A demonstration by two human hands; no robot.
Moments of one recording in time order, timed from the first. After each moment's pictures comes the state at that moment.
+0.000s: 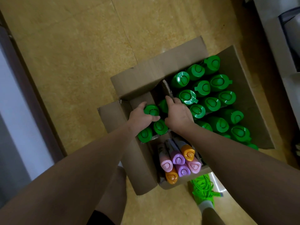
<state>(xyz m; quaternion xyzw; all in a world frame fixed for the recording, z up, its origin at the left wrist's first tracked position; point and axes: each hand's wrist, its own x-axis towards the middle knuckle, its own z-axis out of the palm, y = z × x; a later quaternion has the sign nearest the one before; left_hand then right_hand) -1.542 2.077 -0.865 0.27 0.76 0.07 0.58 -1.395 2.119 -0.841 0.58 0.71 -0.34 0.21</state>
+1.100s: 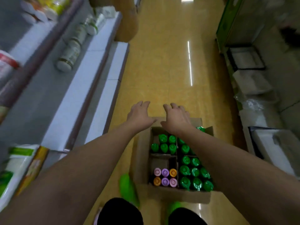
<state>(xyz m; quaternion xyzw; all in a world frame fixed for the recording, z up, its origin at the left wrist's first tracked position) -1.500 1.984 -0.425 0.41 0.88 0.11 0.22 -1.358 2.070 -0.412 0.38 0.90 -0.20 0.07</state>
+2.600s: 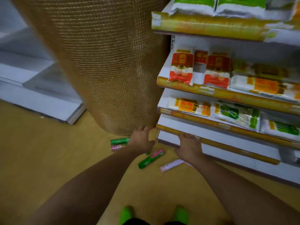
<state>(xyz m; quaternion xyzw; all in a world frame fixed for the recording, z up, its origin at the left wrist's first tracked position) -1.059 1.178 -0.328 -0.39 0.89 0.23 0.05 -1.213 1.323 -0.339 -0.42 0.88 -0.02 0.20</state>
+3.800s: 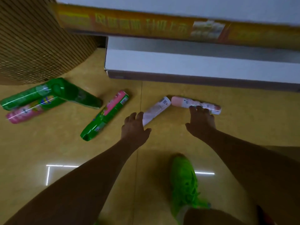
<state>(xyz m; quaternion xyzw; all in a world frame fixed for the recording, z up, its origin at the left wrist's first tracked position) -1.216 1.191 -0.996 -0.35 0.87 0.28 0.19 -1.390 1.368 -0.986 -0.27 0.92 0.09 0.27</state>
